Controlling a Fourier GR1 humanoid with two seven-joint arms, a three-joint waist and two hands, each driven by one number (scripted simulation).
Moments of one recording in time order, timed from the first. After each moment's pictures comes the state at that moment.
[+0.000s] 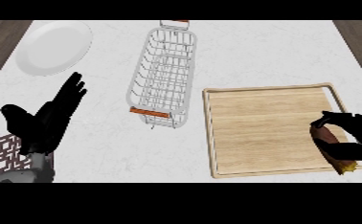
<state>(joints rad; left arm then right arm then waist) -0.05 0.25 0.04 -1.59 0.14 -0.04 0.23 -0.04 -0.55 -0.12 -1.33 0.06 0.46 0.28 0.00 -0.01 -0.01</state>
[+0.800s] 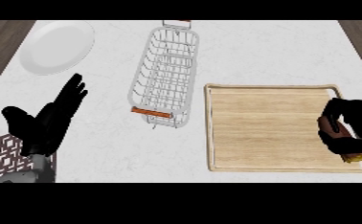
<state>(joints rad) -0.04 0.24 0.05 -1.59 0.14 -0.05 0.22 -0.08 -0.72 0.13 -1.44 0.69 0.14 0.05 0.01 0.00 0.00</state>
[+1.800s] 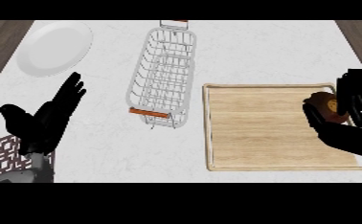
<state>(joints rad) -0.05 0.23 0.06 -1.59 0.13 -0.06 0.23 -0.21 -0.56 -0.01 -2.08 0.35 0.15 0.26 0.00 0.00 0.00</state>
